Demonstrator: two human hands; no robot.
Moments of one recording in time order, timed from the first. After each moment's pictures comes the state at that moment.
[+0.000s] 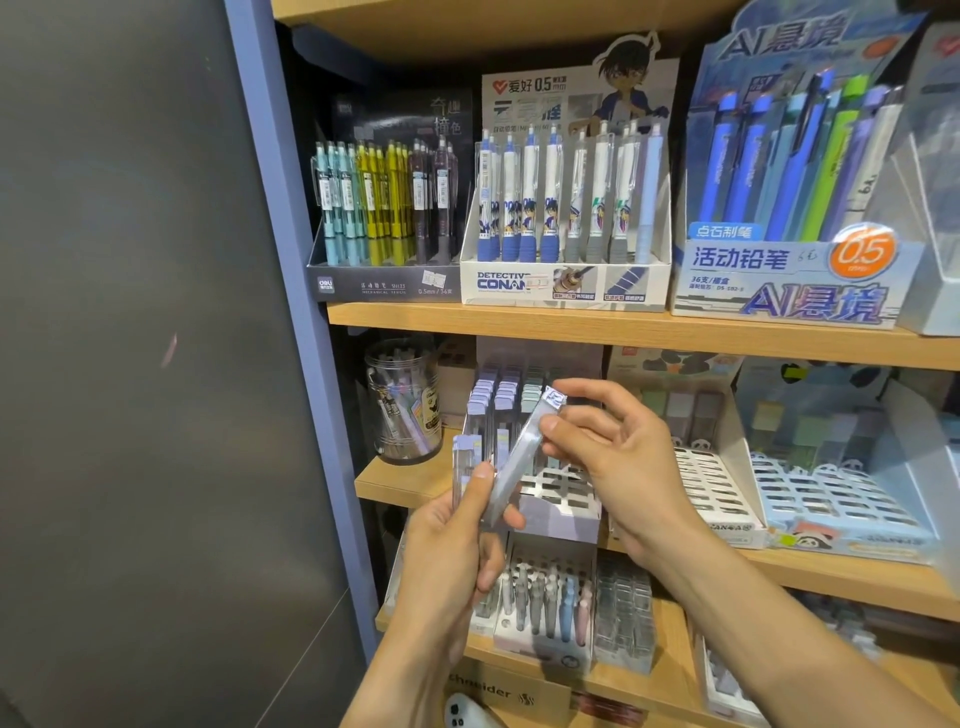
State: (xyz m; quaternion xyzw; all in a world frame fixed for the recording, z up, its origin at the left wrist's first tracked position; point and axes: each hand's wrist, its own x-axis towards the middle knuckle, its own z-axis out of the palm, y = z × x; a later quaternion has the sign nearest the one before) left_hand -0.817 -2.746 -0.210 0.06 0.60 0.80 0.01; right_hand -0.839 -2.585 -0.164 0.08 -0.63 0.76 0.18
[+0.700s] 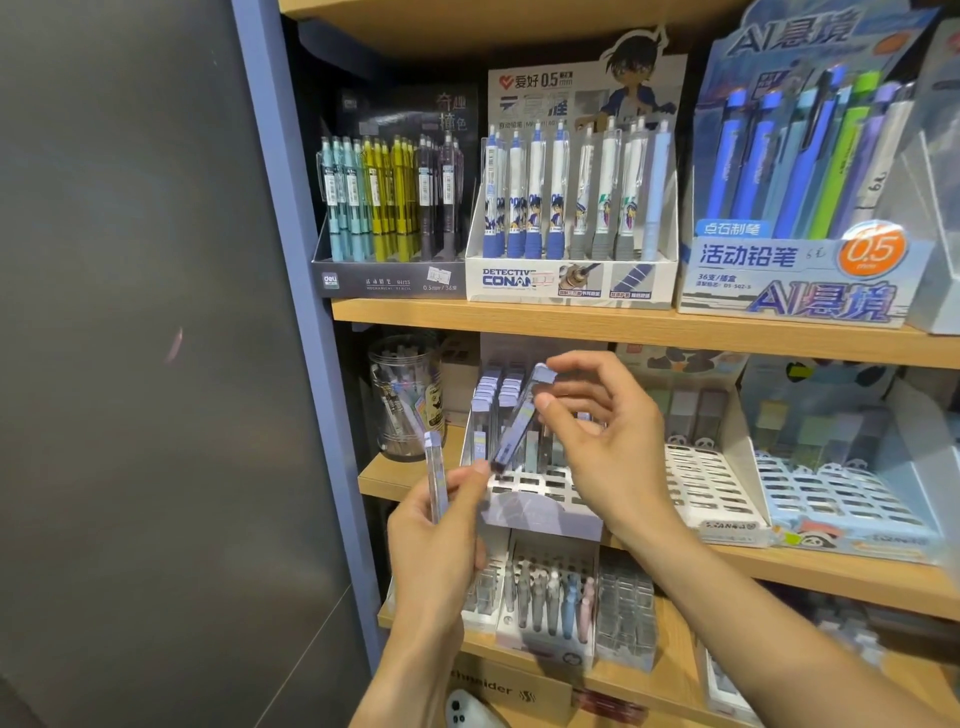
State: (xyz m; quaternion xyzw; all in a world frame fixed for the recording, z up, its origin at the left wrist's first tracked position) left_hand -0.822 -2.747 -0.213 -0.06 0.61 0.78 -0.09; right_hand -0.847 -2.597 -0.159 0.14 -0.71 0.61 0.32
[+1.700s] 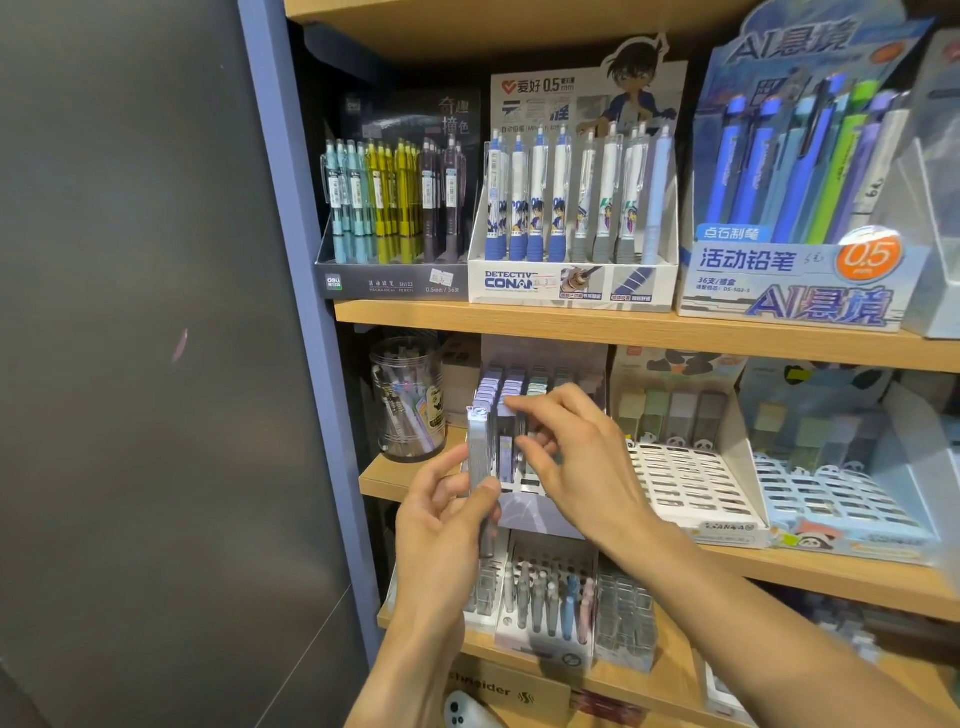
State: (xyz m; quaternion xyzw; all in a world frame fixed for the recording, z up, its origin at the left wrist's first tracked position) left_hand -0.818 -2.749 -0.210 0.04 0.59 0.80 -0.10; right_hand -0.867 -2.596 -0.183 0.21 -0.86 0.30 0.36
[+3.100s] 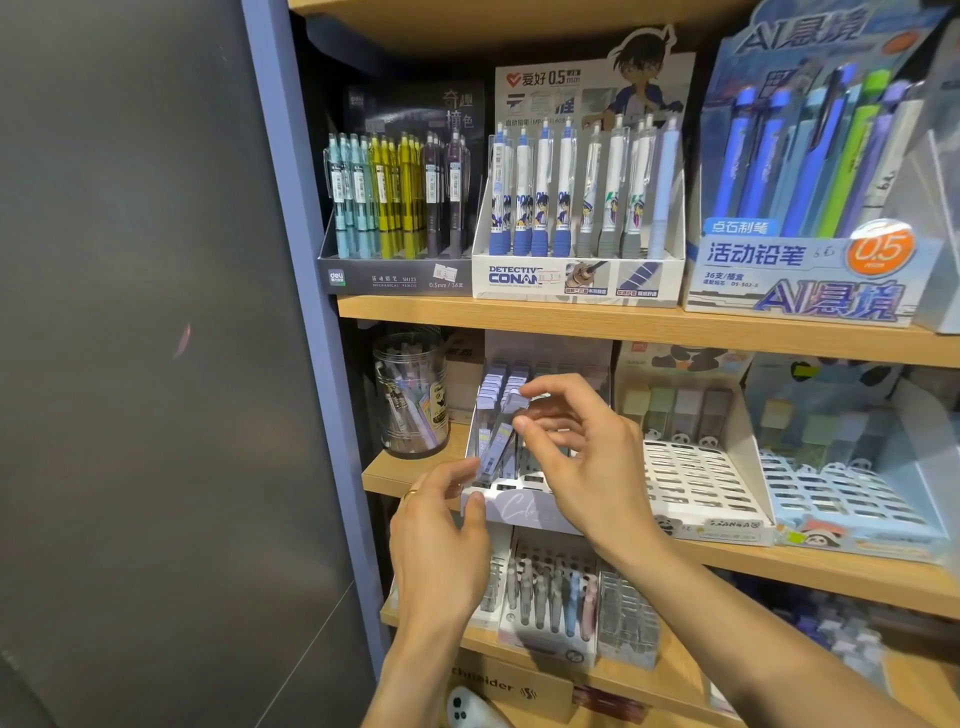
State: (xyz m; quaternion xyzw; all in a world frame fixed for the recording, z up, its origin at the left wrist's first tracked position) left_hand -0.831 -2.753 -0.226 -0.01 0.81 0.54 -0.24; right_hand -0.851 -2.609 -0.178 0.19 -0.76 0.50 0.36
